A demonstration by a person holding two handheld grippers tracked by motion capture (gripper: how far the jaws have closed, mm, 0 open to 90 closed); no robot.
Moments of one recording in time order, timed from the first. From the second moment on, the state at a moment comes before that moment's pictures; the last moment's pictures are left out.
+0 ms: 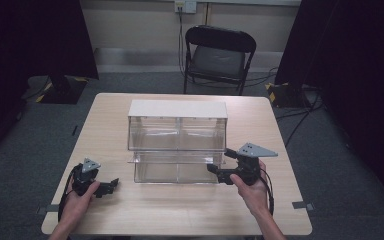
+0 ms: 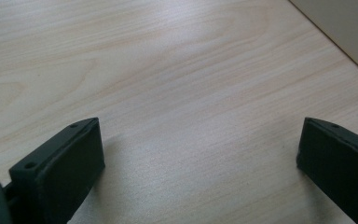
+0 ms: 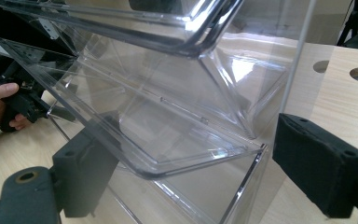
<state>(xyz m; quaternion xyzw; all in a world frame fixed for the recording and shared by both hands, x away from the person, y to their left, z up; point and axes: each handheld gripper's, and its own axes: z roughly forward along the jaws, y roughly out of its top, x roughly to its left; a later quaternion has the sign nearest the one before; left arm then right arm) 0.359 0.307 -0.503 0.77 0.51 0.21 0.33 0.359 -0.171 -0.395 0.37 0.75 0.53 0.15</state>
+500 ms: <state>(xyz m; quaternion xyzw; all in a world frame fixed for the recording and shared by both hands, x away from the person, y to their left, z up) 0.359 0.307 -0.503 0.77 0.51 0.21 0.33 0.362 -0.171 -0.389 0.37 0.74 0.54 0.15</state>
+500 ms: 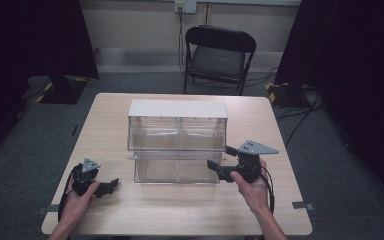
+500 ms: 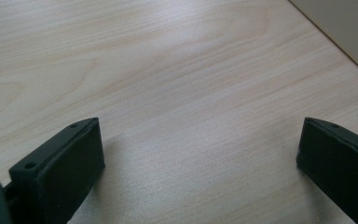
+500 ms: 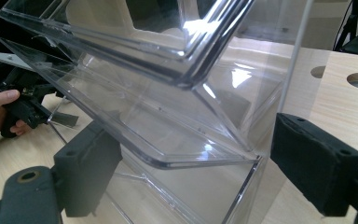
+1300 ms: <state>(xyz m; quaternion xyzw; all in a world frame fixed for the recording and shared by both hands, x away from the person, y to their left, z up) 0.359 0.307 -0.503 0.77 0.51 0.21 0.32 0.366 -0.170 -0.385 0.37 0.74 0.55 0.14</state>
